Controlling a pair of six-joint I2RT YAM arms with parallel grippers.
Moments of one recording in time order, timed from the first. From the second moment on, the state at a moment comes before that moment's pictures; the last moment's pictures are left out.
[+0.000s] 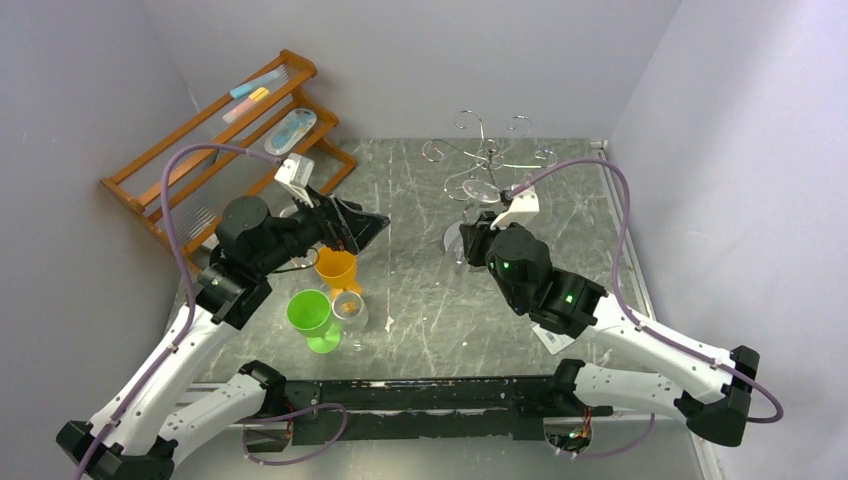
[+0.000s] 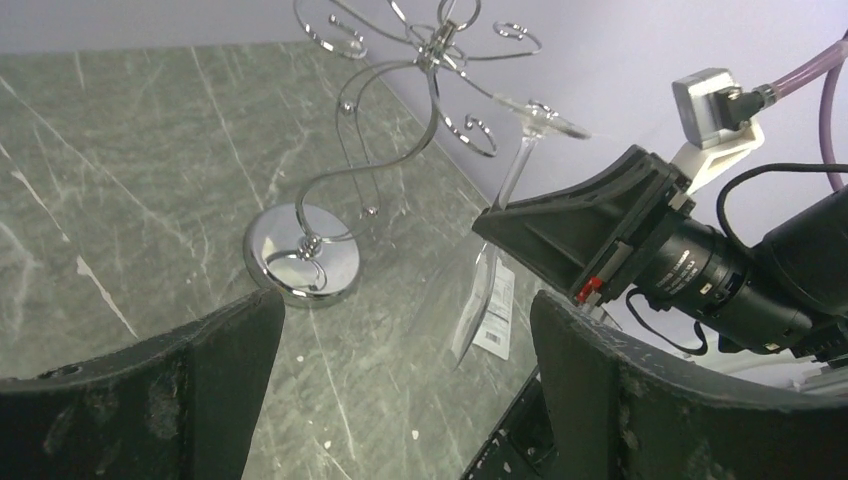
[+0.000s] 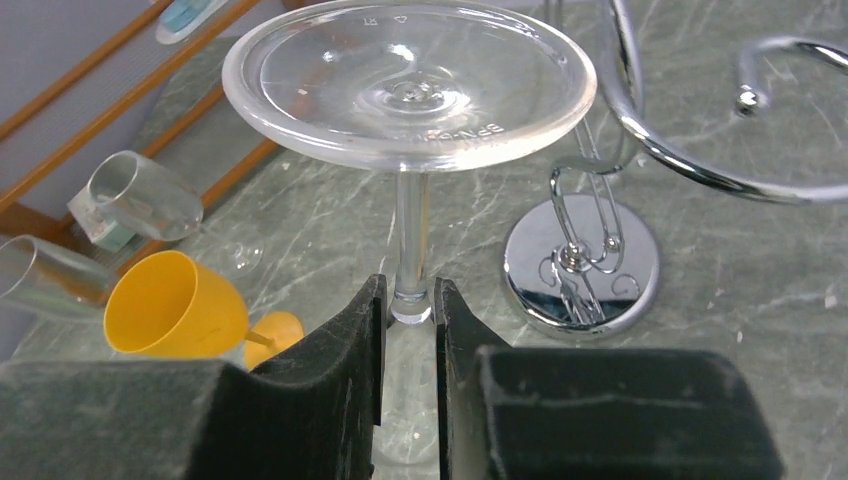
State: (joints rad) left arm -0.53 0.85 0.98 -0.13 0.32 -0.53; right arm 1.00 0.95 0.93 -0.24 0.68 0.44
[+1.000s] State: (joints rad) left arm -0.53 0.85 0.94 -0.14 0.33 -0.56; right arm 0.83 1.08 1.02 -0.22 0.50 0.50
